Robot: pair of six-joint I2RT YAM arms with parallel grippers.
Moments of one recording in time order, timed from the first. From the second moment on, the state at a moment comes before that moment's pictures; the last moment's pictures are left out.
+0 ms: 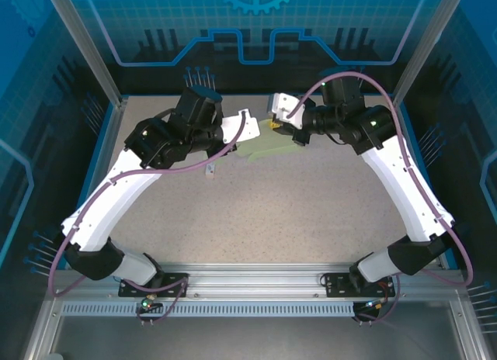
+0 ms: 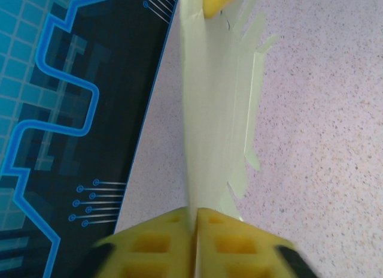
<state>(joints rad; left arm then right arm) -0.68 1.45 1.85 -1.05 -0.08 0.75 0.49 1.47 1.85 -0.96 -0.50 -0.83</state>
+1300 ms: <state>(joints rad) -0.32 1.13 1.31 -0.45 0.42 0.43 0.24 1.27 1.60 -0.82 -0.85 -0.60</state>
